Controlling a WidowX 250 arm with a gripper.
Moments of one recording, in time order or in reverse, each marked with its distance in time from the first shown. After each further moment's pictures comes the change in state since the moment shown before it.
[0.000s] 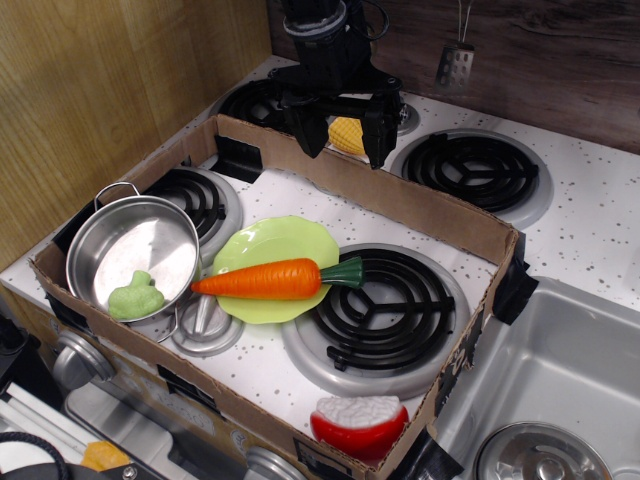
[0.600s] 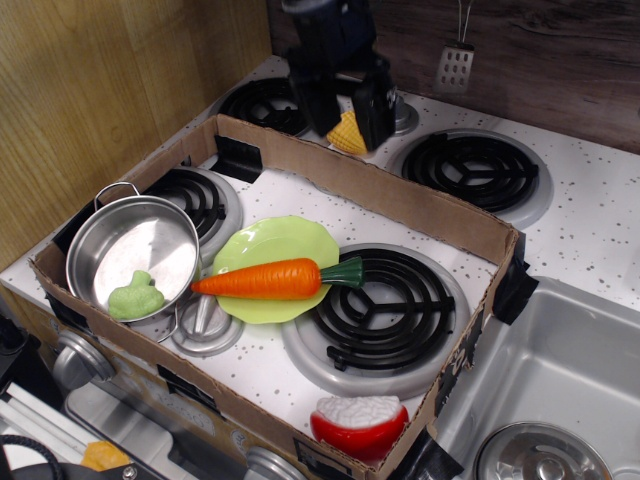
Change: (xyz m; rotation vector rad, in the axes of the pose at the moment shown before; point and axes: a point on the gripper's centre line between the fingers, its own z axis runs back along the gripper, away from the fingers) arm 0.016 0.005 -0.010 -0.105 0.052 -0.243
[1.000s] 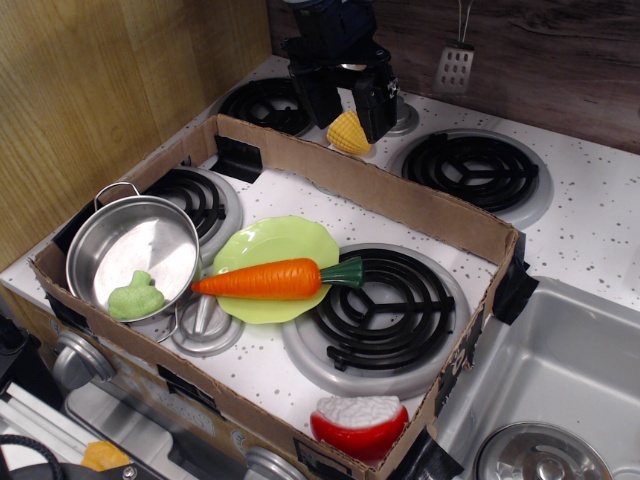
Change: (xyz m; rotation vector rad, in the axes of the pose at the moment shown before) arm 0.007 0.000 0.012 0.004 -0.029 -0.025
